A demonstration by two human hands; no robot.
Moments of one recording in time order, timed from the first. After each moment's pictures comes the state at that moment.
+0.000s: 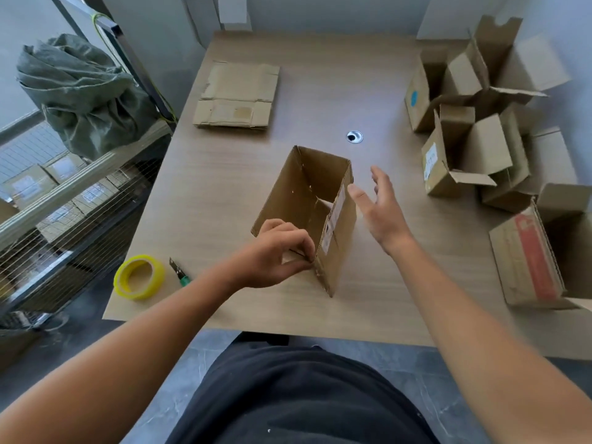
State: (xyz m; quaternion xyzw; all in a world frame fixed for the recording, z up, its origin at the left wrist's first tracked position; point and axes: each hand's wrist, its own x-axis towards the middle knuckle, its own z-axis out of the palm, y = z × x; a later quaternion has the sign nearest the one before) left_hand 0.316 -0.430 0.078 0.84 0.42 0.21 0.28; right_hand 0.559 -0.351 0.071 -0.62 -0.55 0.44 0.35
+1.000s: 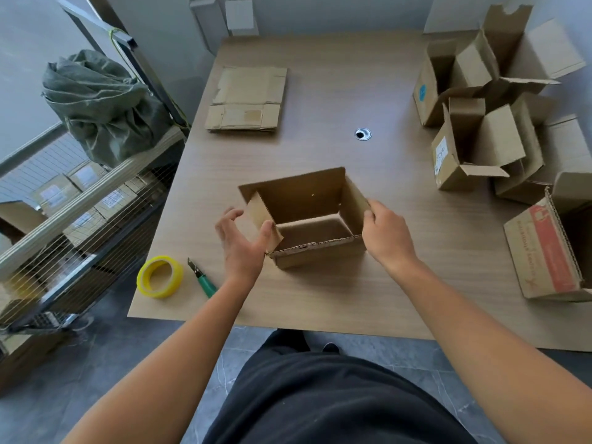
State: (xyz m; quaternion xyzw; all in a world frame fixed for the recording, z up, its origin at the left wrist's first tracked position) left_hand 0.290 -0.446 0.034 0.45 0.73 0.44 0.27; right_hand 0.551 -0.389 0.060 -0.69 -0.63 0.27 0.22
